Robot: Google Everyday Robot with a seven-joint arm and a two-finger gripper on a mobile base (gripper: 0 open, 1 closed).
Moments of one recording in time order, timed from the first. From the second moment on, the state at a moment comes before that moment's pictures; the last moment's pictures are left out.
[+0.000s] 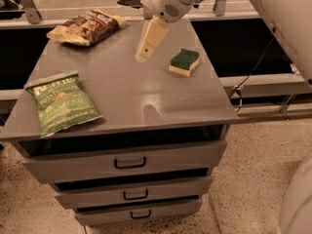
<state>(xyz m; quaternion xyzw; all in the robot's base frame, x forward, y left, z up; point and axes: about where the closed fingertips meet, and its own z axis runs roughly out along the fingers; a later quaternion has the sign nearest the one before) 0.659 0.029 0.984 -0.68 0.64 0.08 0.36</state>
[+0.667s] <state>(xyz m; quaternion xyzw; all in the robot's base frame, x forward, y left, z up) 0.781 0.097 0.957 -0.66 0.61 0.08 0.43</state>
